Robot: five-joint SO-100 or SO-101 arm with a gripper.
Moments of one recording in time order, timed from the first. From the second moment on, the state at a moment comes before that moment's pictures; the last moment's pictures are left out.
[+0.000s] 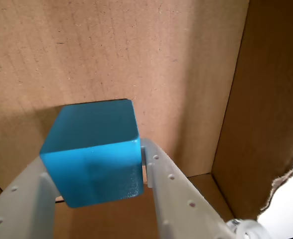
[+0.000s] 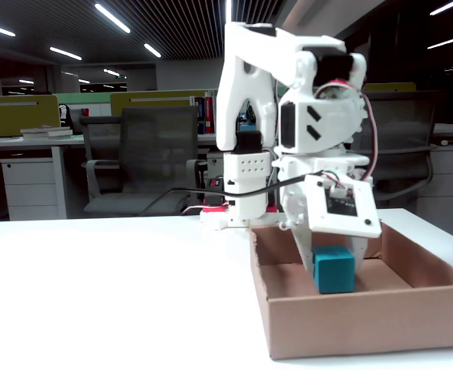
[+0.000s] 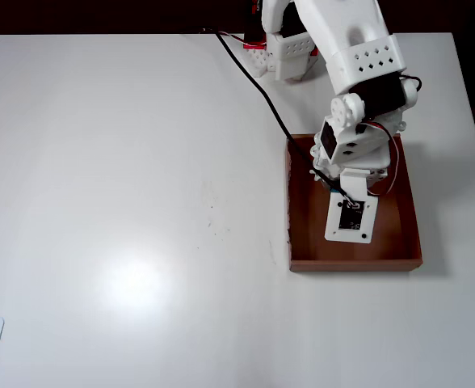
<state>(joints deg) -20.2 80.9 102.9 55.5 -37.5</state>
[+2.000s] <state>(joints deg) -8.7 135.1 125.4 67.1 -44.4</state>
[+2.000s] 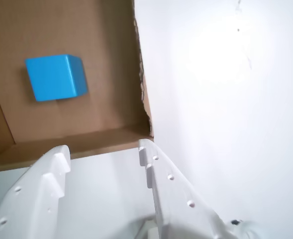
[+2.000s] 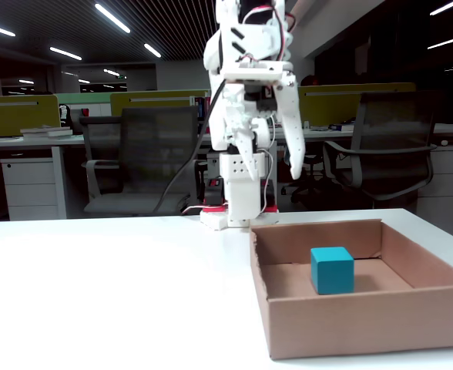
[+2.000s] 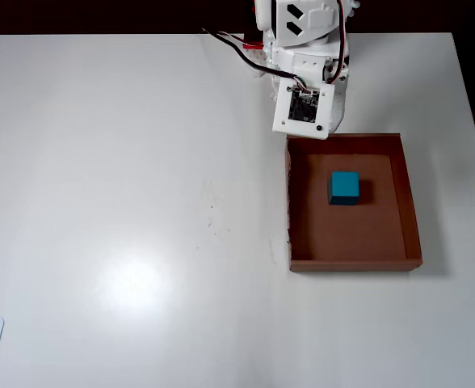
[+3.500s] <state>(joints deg) -7.7 181.6 170.4 67.1 -47.2</state>
